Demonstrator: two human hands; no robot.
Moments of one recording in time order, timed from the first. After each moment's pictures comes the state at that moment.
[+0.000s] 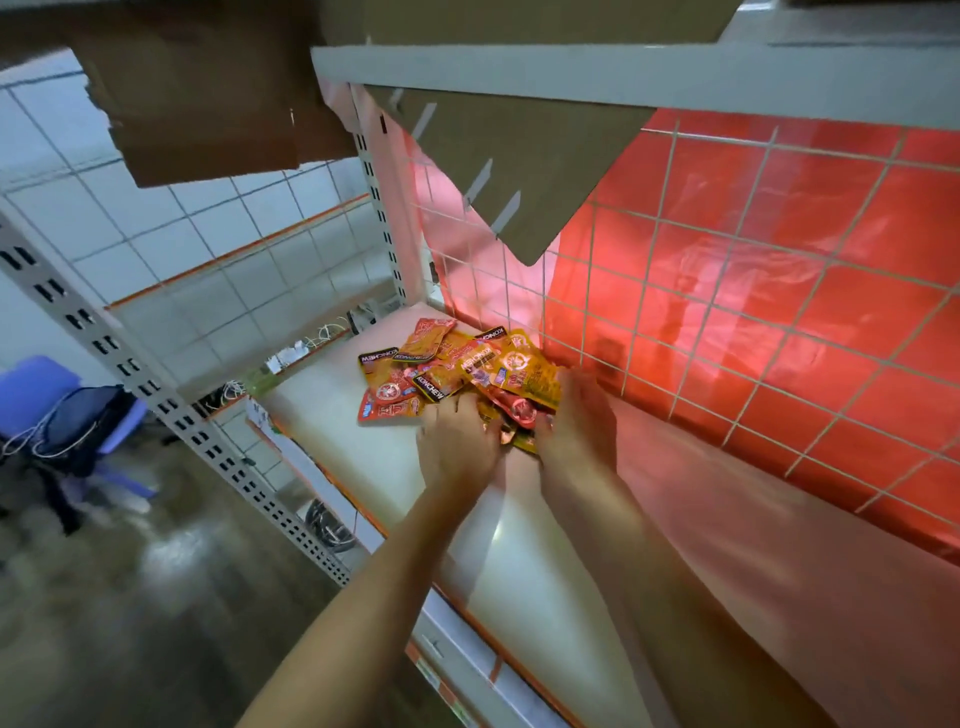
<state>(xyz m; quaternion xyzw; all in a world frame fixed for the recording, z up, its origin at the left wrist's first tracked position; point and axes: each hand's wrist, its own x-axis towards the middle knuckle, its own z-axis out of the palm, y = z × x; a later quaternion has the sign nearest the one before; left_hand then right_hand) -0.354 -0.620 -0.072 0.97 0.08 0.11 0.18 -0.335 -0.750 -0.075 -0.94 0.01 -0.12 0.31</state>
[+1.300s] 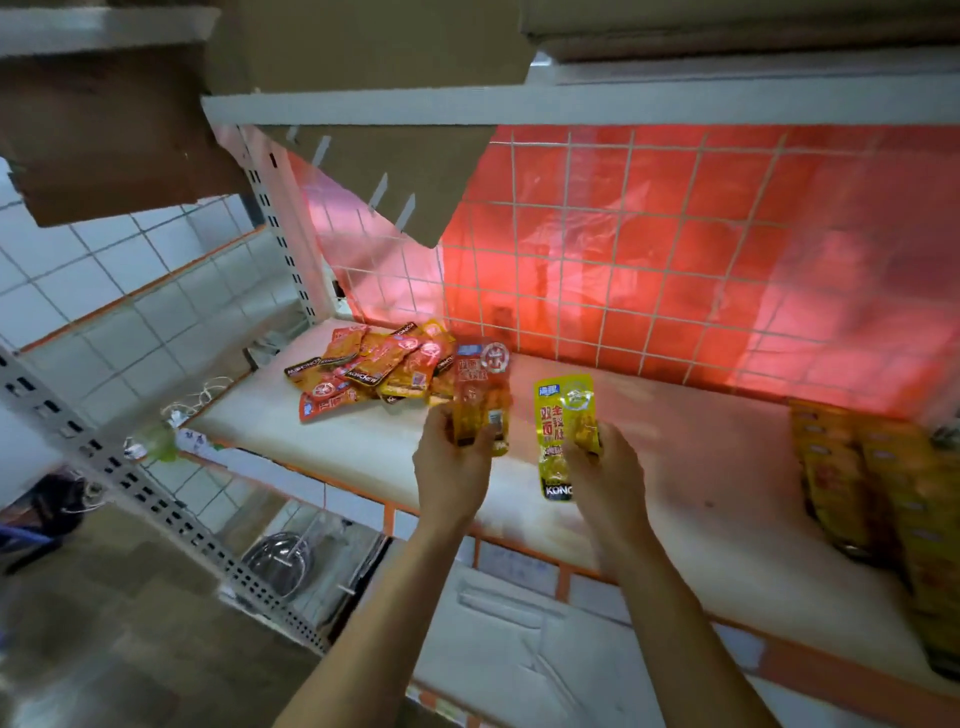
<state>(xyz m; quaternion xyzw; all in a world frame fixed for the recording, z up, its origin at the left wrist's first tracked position) -0.482 -0.647 -0.045 0.80 -0.01 0.12 0.58 -0.527 -0.786 -0.057 -0.79 0.24 -0.17 0.53</state>
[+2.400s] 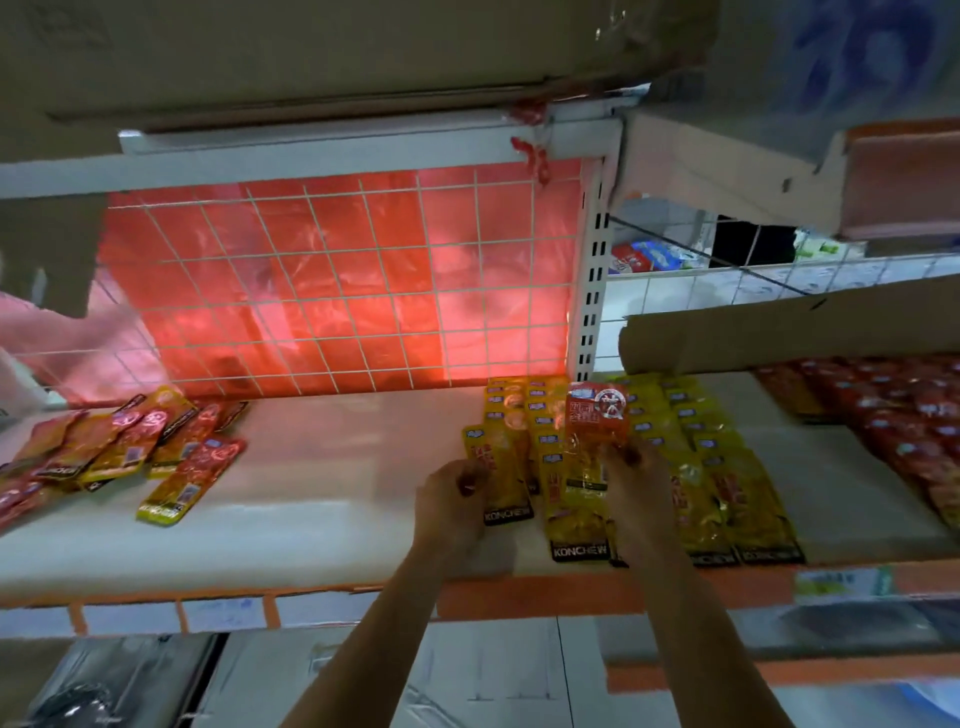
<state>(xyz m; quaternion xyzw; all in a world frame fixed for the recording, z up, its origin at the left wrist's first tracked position) -0.609 -0.888 -0.073 0.85 -0.21 -0.12 0.47 -0.730 -1.021 -0.035 -0.62 0.40 -0.33 0.59</state>
